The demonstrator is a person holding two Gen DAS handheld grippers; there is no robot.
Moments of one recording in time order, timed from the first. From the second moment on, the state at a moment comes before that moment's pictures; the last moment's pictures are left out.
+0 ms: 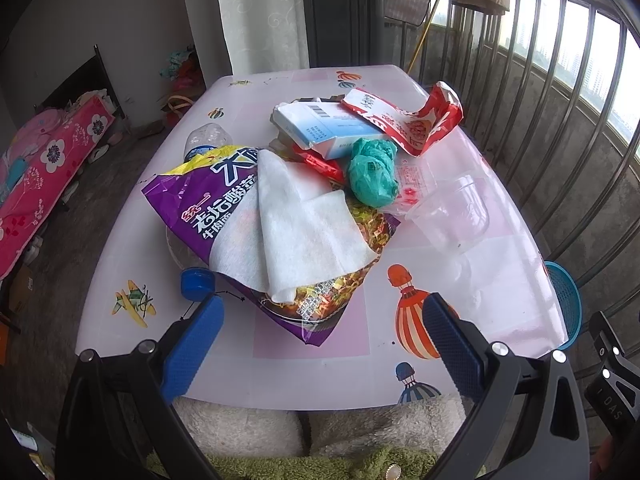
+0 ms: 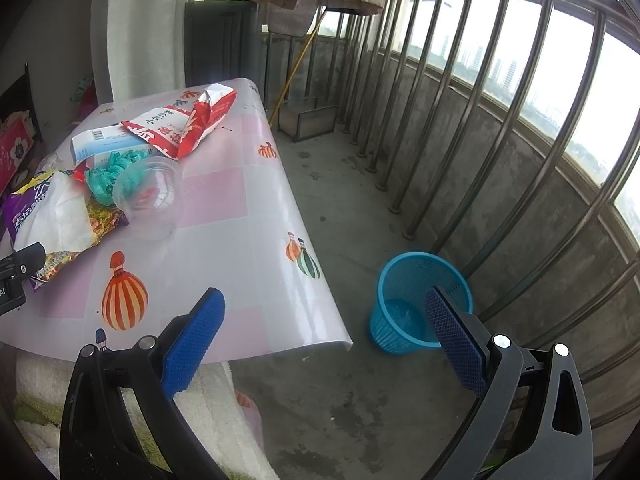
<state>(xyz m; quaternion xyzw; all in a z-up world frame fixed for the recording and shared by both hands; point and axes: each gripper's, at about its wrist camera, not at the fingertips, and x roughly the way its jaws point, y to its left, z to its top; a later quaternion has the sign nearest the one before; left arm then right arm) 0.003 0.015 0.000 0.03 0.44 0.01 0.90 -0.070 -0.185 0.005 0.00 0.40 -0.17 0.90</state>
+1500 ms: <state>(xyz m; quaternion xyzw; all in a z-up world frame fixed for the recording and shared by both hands) 0.004 0.020 0.001 0.03 0.44 0.02 0.90 -0.063 -0.176 0.007 -0.01 0.39 -0.17 0.90</state>
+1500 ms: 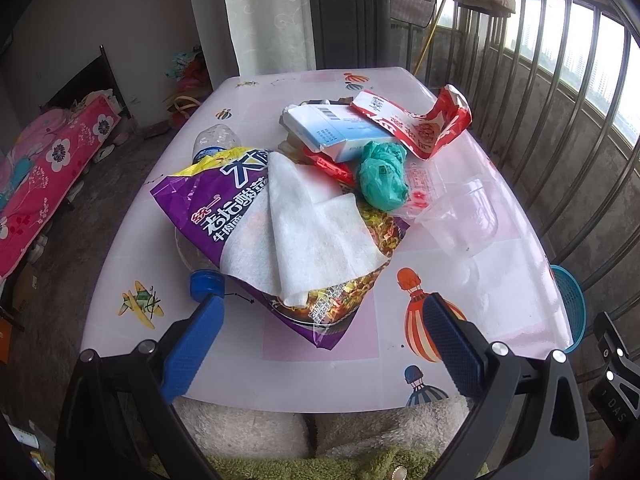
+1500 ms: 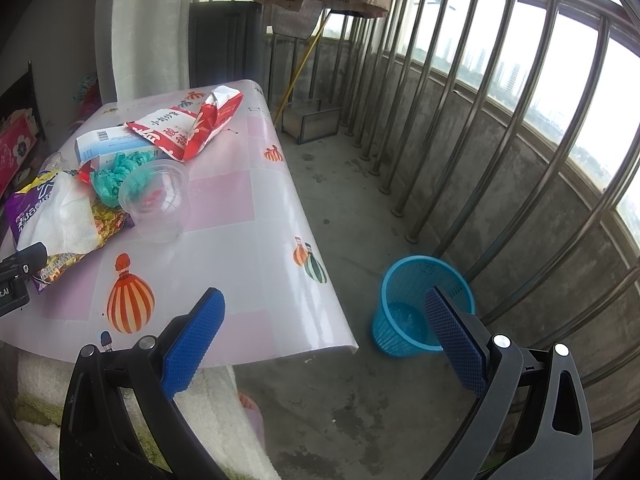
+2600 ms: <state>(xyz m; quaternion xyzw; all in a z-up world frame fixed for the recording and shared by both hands) 0.011 0.128 0.022 -0.06 0.36 -0.06 0.93 0.004 -0.136 0.018 0.05 0.34 -0.02 0.94</state>
